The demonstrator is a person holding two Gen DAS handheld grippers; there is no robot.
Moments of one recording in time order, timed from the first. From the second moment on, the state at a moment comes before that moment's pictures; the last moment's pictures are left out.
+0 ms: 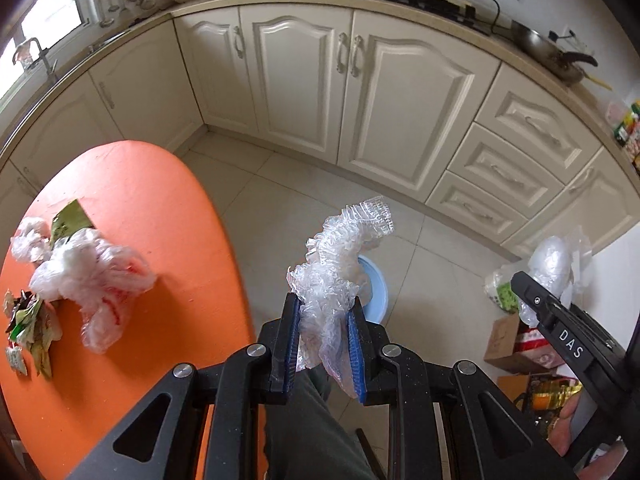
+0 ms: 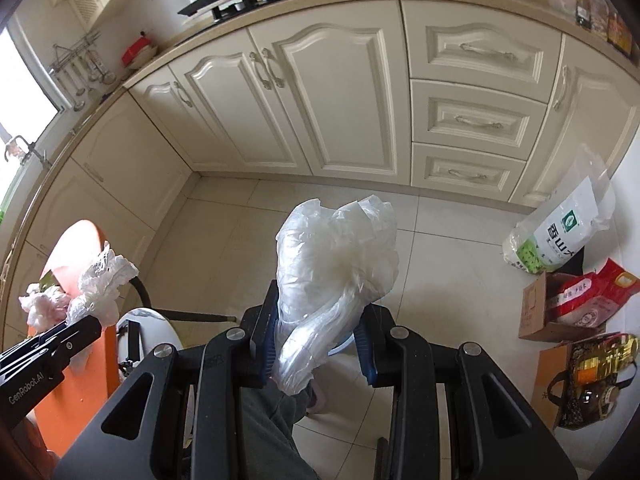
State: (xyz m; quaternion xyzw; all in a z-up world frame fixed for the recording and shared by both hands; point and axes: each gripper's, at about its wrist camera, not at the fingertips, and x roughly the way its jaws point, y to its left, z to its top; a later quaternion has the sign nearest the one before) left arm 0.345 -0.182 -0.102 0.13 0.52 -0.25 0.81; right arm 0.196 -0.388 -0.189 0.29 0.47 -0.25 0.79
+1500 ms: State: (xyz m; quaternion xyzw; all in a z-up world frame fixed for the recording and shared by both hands) left arm 0.390 -0.194 -0.131 0.11 0.53 -0.20 0.82; right arm 0.248 -0.382 -0.199 0.27 0.50 -0.24 0.79
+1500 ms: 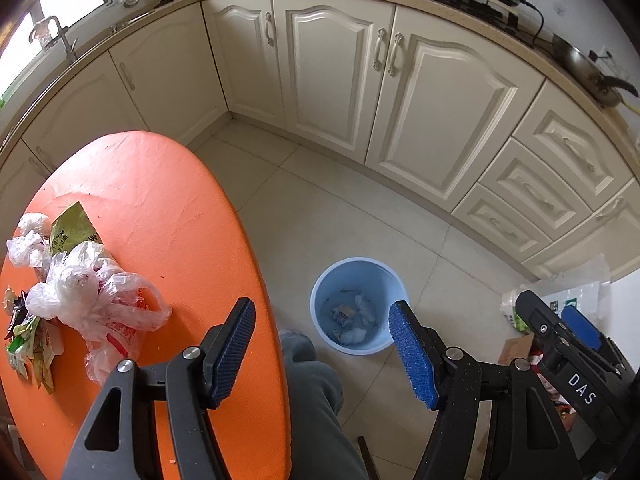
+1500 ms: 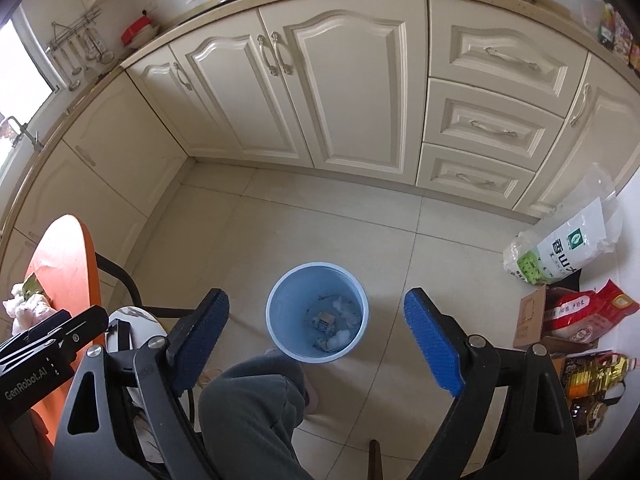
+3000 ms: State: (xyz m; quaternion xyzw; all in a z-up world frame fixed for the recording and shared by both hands) left arm 0.225 0.128 -0.020 -0.03 0.46 -0.09 0.89; right arm 0.234 -0.155 -0.081 0.16 0.43 -0.10 0.88
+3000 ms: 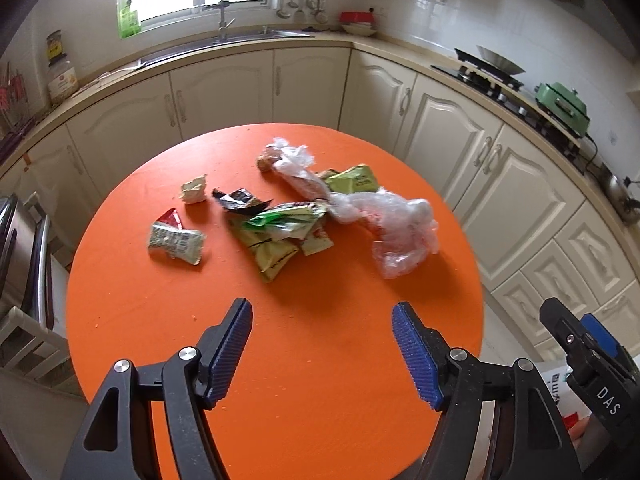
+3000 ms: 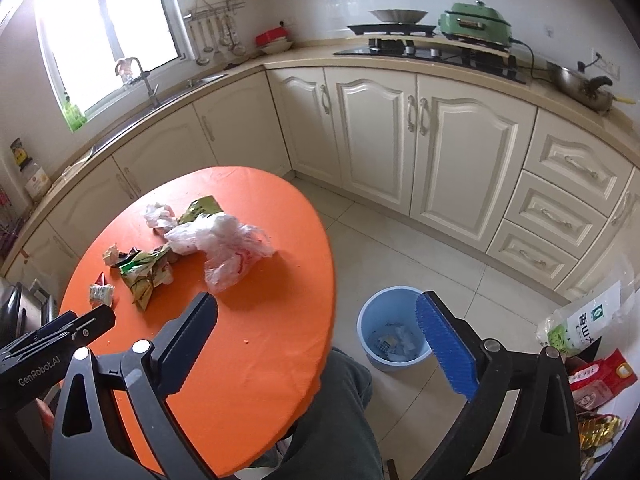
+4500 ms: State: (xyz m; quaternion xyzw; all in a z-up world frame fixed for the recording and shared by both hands) left arm 0.405 0.284 -0.121 -0.22 0.52 0.11 0.82; right arm 0.428 -0.065 -0.202 0.04 0.57 -0.05 0.82
